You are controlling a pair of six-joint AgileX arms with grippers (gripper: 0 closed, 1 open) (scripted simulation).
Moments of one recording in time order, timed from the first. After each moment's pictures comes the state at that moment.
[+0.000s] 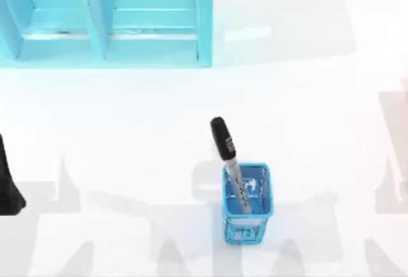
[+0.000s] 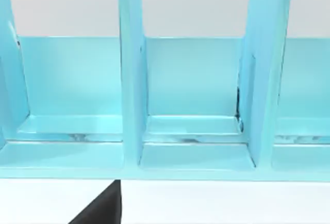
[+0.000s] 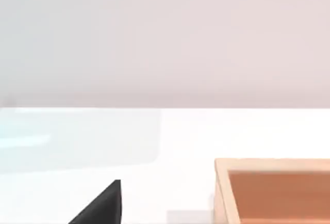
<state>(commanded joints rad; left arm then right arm) 0.00 0.00 0.00 0.00 0.00 0.00 0.00 0.00 0.00 0.00 0.00 0.00</state>
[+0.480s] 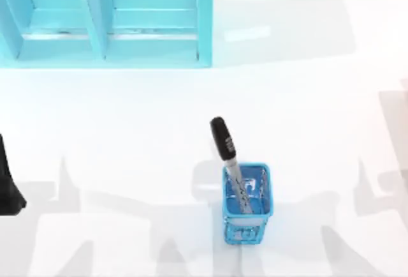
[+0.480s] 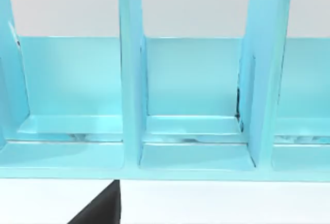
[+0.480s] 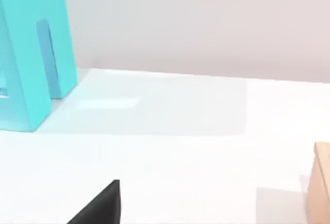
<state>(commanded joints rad) 0.00 0.00 0.00 0.00 0.00 0.00 0.14 0.23 0.10 0.03 -0.06 0.02</state>
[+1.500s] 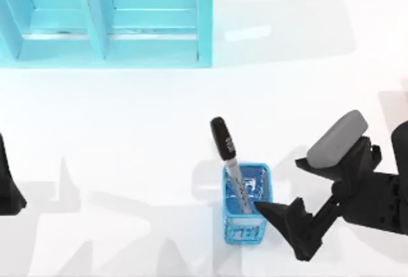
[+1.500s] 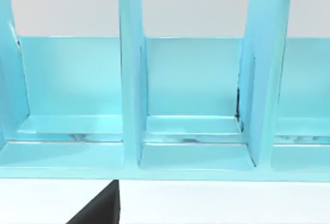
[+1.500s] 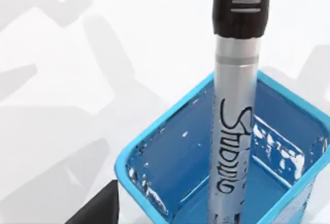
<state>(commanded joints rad) 0.00 0.00 0.00 0.00 0.00 0.00 0.64 1.15 0.42 0.14 -0.29 0.06</state>
